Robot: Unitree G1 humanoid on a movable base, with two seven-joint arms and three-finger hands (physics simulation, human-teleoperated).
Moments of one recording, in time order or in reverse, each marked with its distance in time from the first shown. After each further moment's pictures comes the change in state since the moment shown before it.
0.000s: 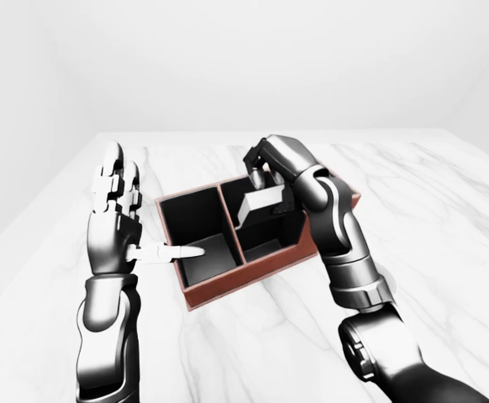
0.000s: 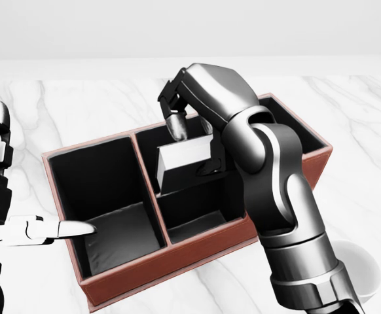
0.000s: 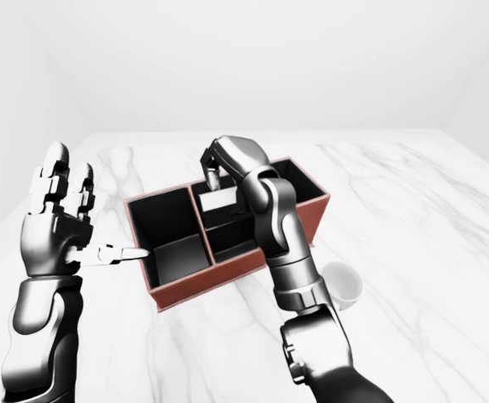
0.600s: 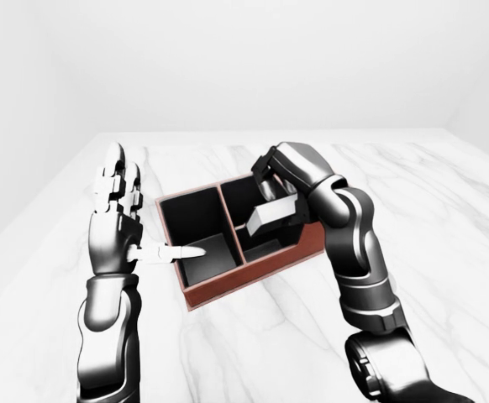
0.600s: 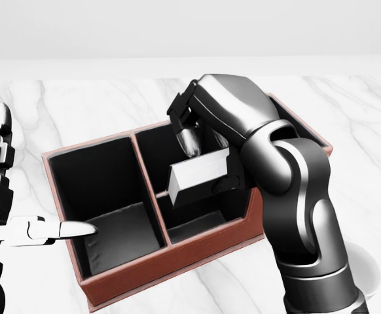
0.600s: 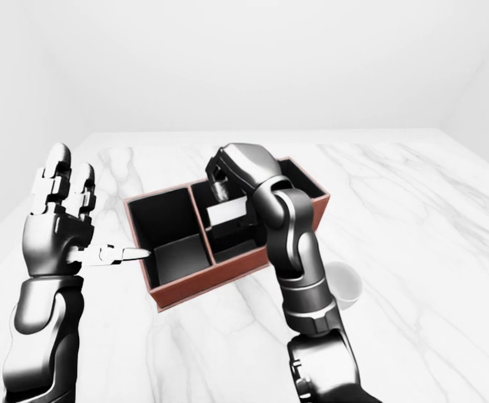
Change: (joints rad) left arm 0.001 -0.001 -0.003 0.005 0.004 0.000 -0.001; right arm 0.125 -0.017 -0.009 -0.256 -0.025 0.000 0.144
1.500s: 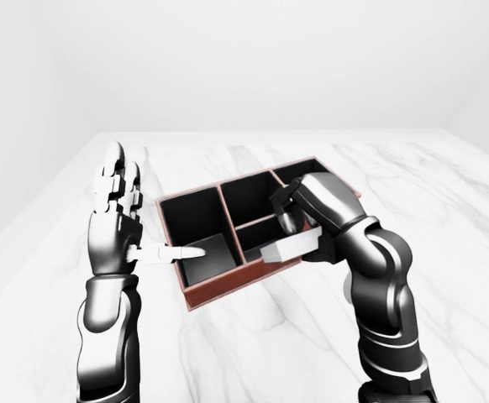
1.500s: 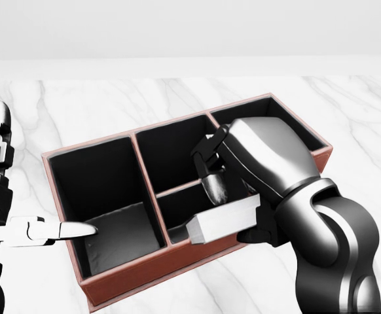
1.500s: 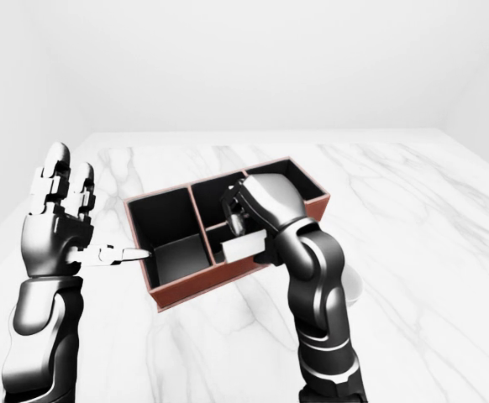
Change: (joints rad) left arm 0.003 -0.001 -0.002 -0.011 0.003 0.000 -0.001; right arm 0.295 -0.005 -0.008 -0.373 -0.019 0.000 0.089
